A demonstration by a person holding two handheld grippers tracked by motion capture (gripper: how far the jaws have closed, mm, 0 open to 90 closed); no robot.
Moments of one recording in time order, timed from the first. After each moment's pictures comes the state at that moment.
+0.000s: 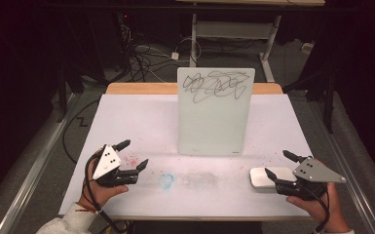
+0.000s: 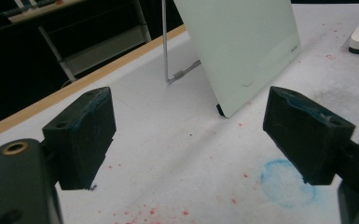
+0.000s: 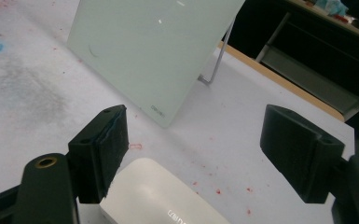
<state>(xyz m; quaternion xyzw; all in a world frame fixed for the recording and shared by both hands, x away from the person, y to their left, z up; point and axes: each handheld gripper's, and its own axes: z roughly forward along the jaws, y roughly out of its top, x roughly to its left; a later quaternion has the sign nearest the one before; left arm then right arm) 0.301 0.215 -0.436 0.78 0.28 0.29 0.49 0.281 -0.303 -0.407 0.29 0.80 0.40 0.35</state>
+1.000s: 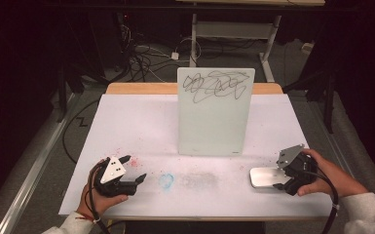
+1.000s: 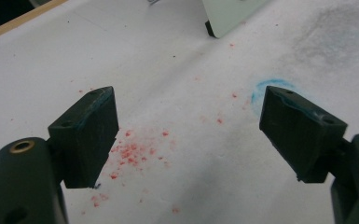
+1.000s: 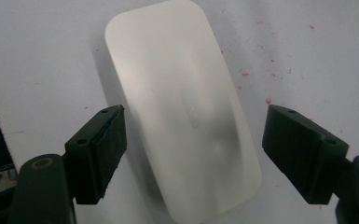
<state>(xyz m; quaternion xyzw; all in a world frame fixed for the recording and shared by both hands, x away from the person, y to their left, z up) 0.298 0.218 -0.469 0.83 0.31 0.23 0.40 0.350 -0.311 -0.419 0.14 0.97 0.14 0.12</state>
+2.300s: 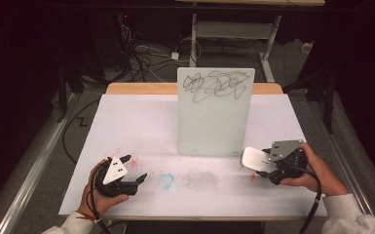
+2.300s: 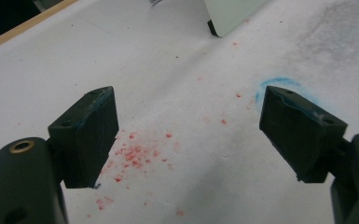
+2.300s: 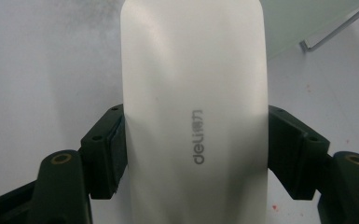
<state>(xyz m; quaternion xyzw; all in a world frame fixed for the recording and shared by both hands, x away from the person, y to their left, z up) 0.298 0.215 -0.469 0.83 0.30 0.25 0.40 0.349 -0.279 -0.402 0.13 0.94 0.25 0.20</state>
